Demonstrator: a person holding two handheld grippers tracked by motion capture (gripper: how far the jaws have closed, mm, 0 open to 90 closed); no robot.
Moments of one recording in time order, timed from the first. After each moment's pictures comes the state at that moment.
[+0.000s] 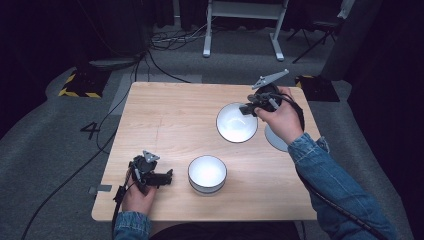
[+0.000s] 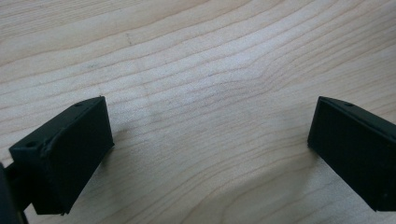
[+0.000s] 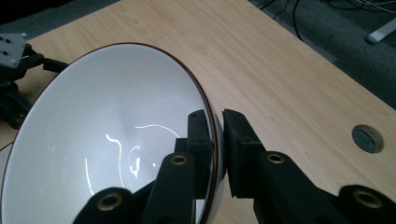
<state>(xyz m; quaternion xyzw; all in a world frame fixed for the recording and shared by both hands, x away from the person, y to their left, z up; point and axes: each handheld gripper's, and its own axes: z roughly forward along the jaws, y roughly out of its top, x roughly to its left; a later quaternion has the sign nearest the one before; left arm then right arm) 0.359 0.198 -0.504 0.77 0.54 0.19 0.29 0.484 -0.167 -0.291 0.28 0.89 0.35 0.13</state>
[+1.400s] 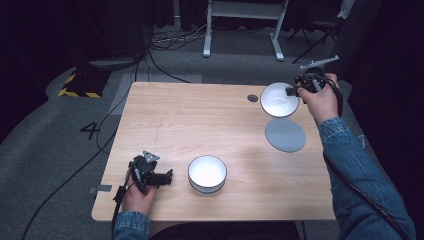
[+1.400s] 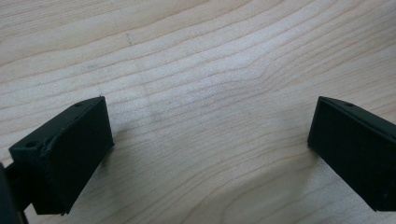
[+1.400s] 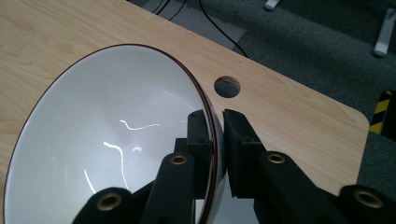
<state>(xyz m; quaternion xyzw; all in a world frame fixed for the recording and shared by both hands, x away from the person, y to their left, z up) 0.359 0.198 -0.504 0.77 0.54 0.19 0.29 0.543 -0.294 -0.284 0.42 0.82 0.33 0.20</state>
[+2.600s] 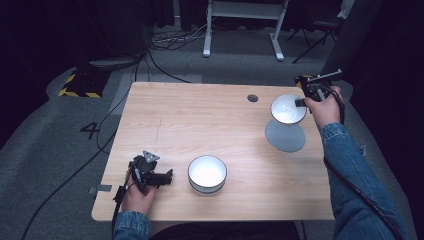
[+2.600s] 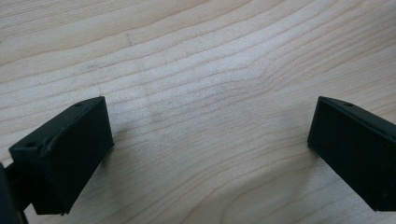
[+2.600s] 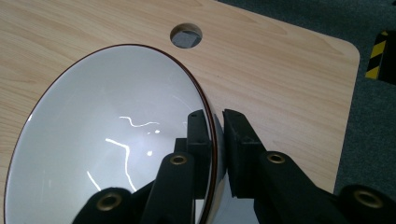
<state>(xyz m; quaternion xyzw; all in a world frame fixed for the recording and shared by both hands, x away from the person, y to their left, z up) 0.359 0.198 -0.504 0.77 0.54 0.19 0.29 0.565 -0.341 -0.343 0.50 0.80 0.28 0.17</state>
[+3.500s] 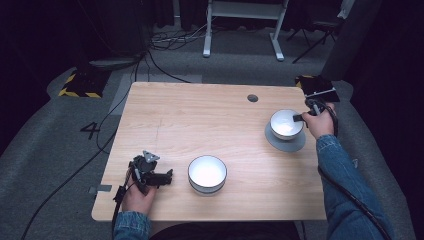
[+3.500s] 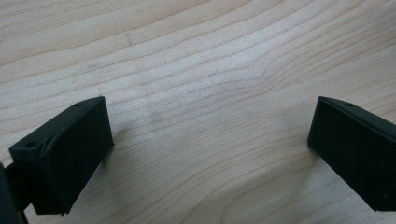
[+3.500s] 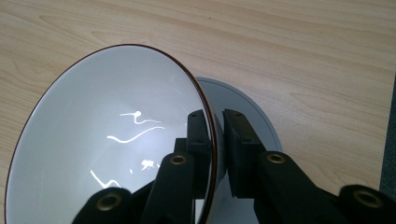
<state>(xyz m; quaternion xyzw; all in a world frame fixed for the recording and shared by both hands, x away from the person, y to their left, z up) 0.359 0.198 -0.504 0.77 0.54 0.19 0.29 0.566 -0.359 -0.411 0.54 0.79 0.27 0.13</state>
